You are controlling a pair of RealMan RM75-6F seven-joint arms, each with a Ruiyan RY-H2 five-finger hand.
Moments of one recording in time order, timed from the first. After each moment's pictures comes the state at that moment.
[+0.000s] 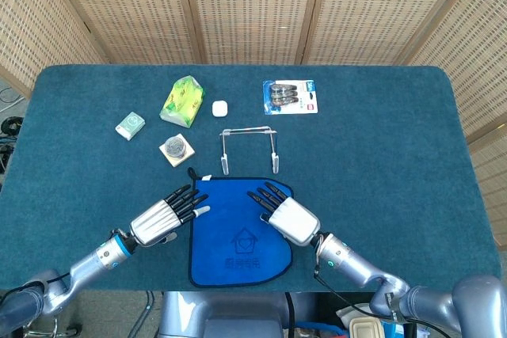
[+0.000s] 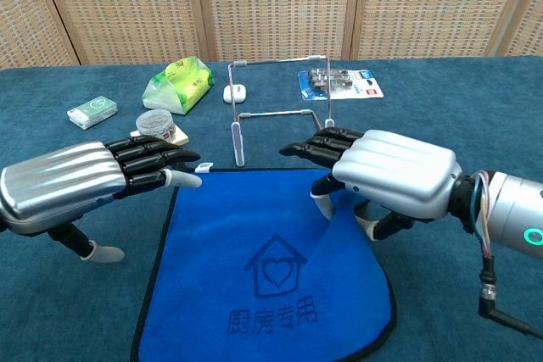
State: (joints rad) left arm -0.57 -1.69 0.10 -0.89 1.97 1.32 -0.07; right arm 0.71 -1.68 -0.03 -1.21 -1.73 1.11 -0.19
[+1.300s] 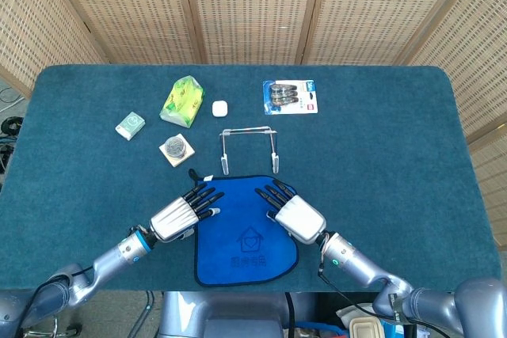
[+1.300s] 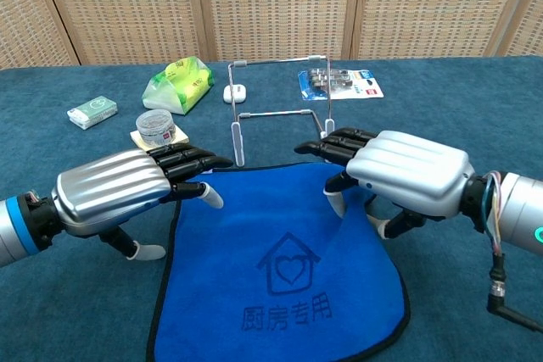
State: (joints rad) left arm -0.64 -1.81 0.13 -0.80 1.88 1.29 -0.06; right arm 0.69 -1.68 -0.03 -1.19 -1.71 1.12 -0.15
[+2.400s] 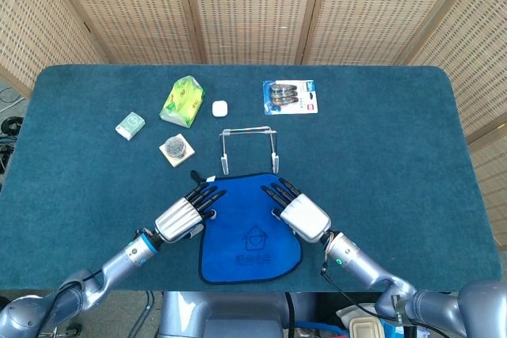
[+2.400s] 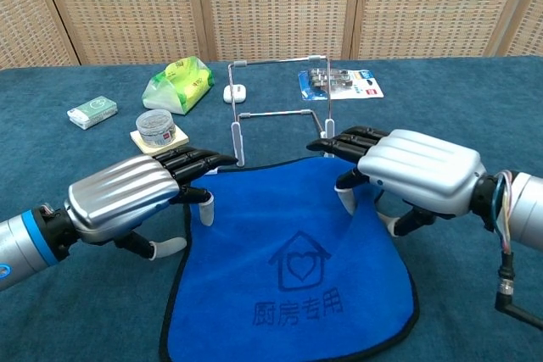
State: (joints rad) left arm -0.62 -1.94 0.13 -0.66 1.82 1.35 -0.14; right arm 0.67 -1.67 -0.03 -1.19 -1.69 1.12 -0.16
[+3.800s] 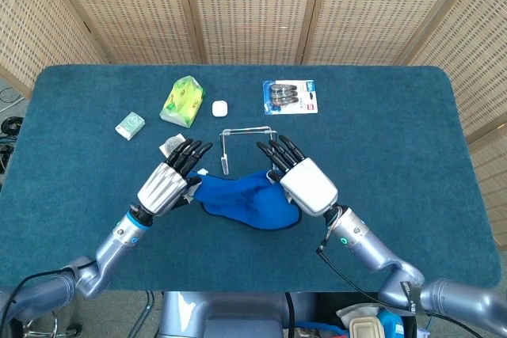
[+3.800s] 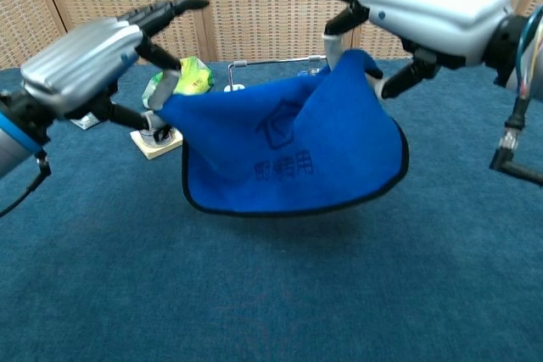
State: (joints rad) left arm -0.68 -1.73 -0.07 -1.04 1.72 1.47 -0.03; right arm 0.73 -1.43 0.19 -1.57 -1.59 1.15 -0.28
